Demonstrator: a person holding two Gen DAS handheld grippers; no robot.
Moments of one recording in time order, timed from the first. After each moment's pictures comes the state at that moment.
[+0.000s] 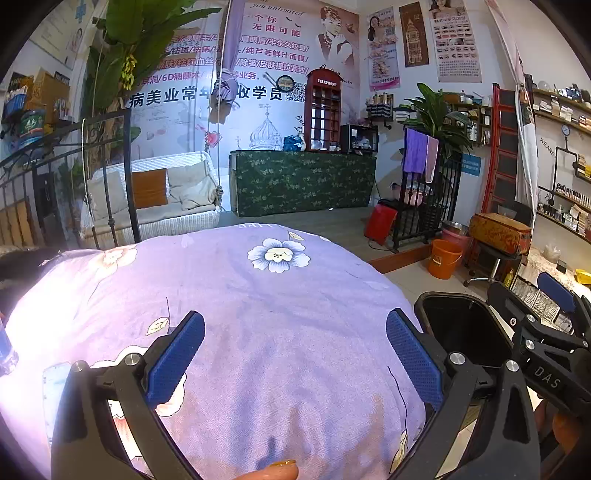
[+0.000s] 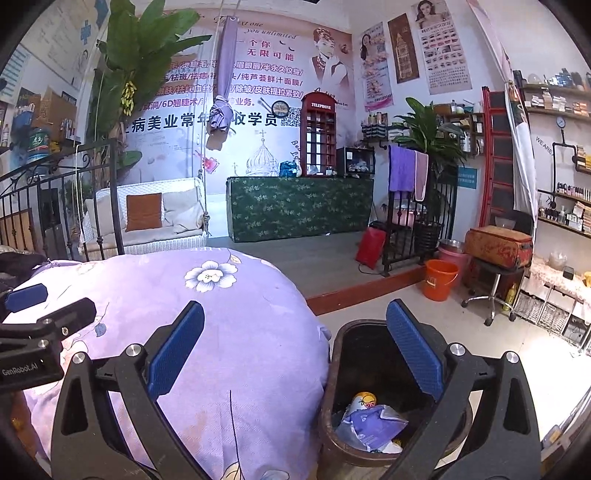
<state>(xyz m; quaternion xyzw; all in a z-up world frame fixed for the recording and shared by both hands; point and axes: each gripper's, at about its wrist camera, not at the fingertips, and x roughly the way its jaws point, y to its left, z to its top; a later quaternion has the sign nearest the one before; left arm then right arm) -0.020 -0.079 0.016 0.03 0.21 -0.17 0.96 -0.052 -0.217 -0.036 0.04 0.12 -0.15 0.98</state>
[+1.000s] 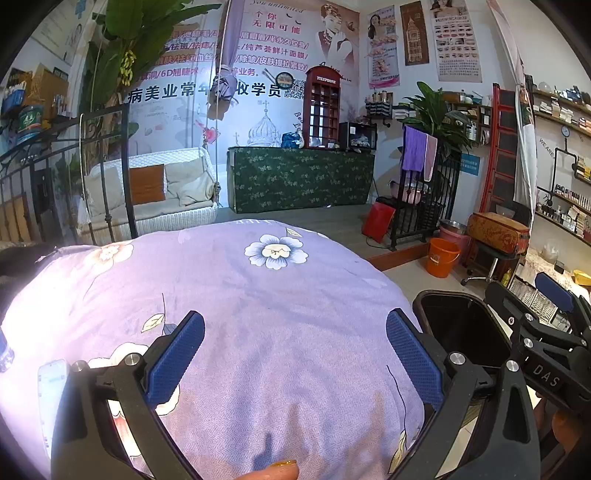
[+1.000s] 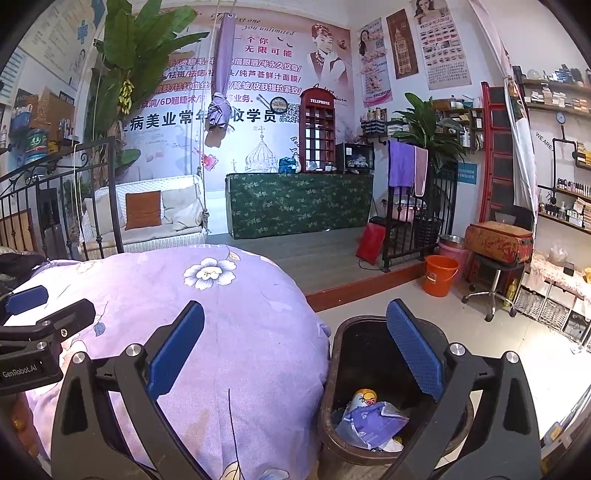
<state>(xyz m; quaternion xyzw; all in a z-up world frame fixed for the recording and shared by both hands) -0.021 -0.077 0.015 0.03 0.21 -0.17 0.96 -0.047 -0.219 -0.035 0.04 0.12 -0.15 0.98</state>
